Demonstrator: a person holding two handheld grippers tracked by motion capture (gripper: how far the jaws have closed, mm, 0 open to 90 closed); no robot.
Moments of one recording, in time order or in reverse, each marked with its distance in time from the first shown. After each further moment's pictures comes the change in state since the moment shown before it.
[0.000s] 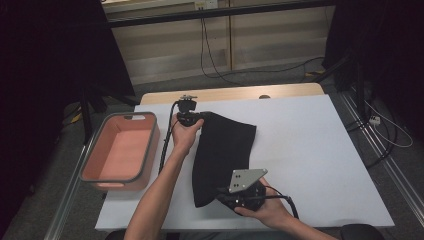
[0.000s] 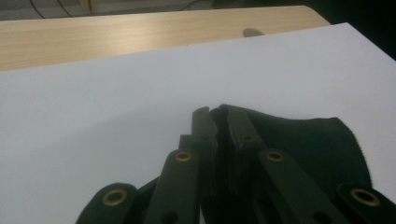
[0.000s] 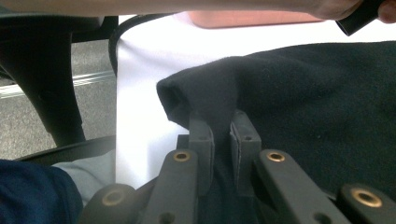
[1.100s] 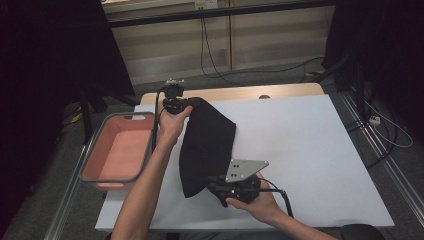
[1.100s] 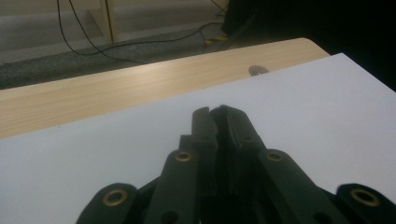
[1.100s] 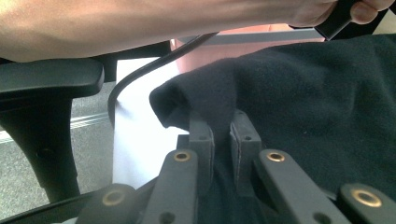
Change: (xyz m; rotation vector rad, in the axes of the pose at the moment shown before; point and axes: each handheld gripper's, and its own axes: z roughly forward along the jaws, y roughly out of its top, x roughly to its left) left arm 0.006 0.040 -0.054 -0.068 0.054 0.044; right arm -0.003 0.029 -0.001 -0.161 -0.026 0.023
